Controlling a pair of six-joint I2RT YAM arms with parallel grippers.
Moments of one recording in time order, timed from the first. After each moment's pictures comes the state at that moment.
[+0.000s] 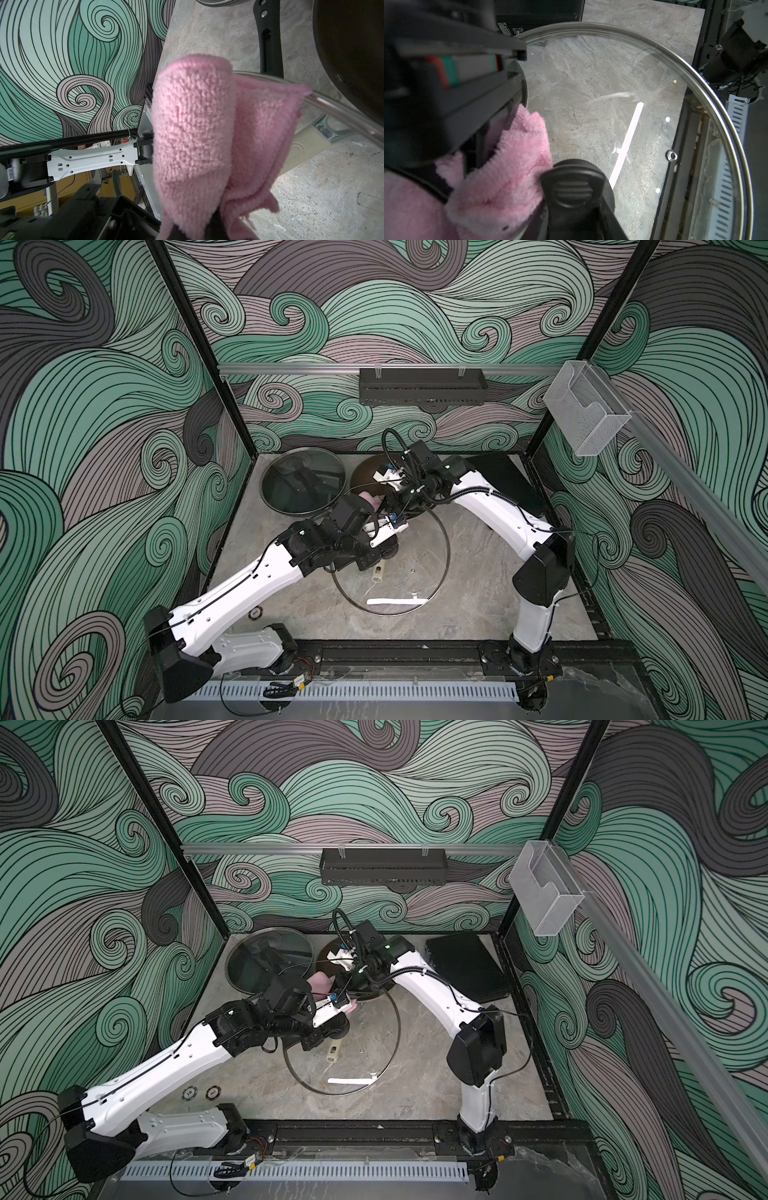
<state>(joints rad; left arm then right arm) -0.84 1.17 1.19 -0.80 0.12 0.32 0.68 1.89 1.90 -1.07 -0.72 0.32</state>
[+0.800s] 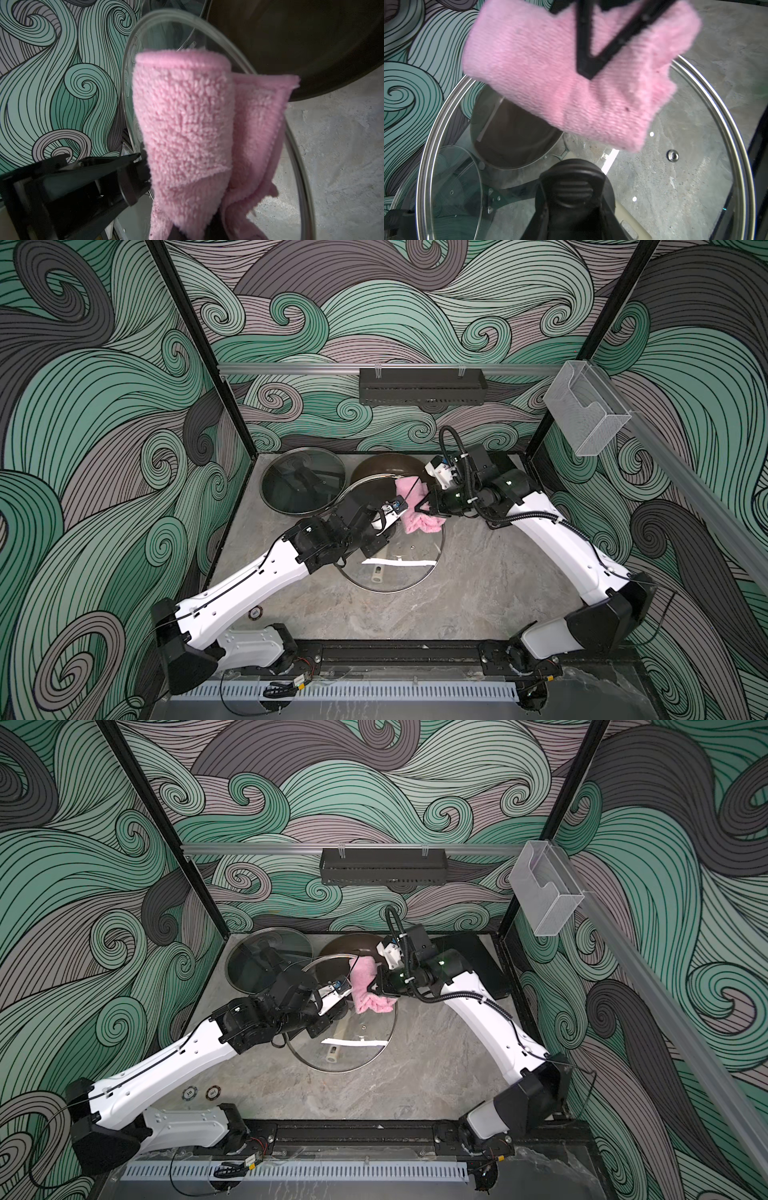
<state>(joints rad) -0.87 1.22 1.24 -0.73 -0.18 0.25 0.54 1.45 1.51 -0.96 -0.49 0.46</state>
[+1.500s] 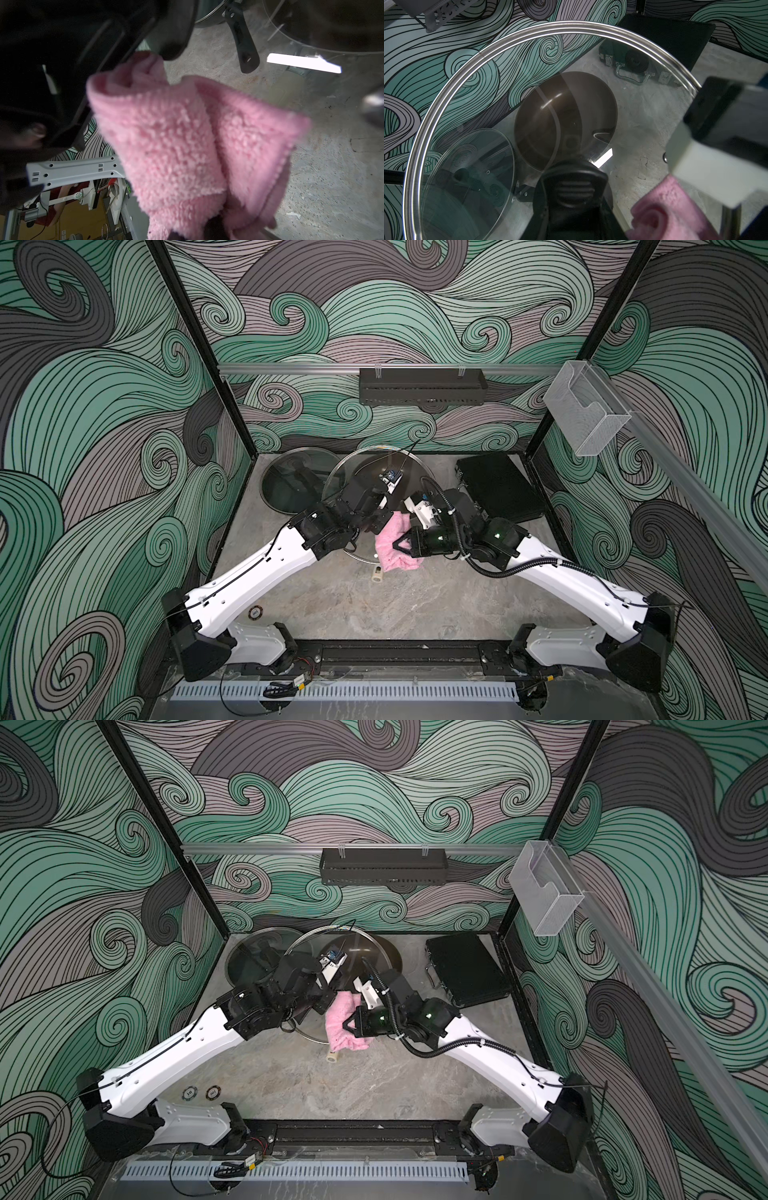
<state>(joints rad) -0.86 1.32 1.42 -0.73 -0.38 0.03 0.86 1.30 1.18 -0.57 -0.37 0.69</state>
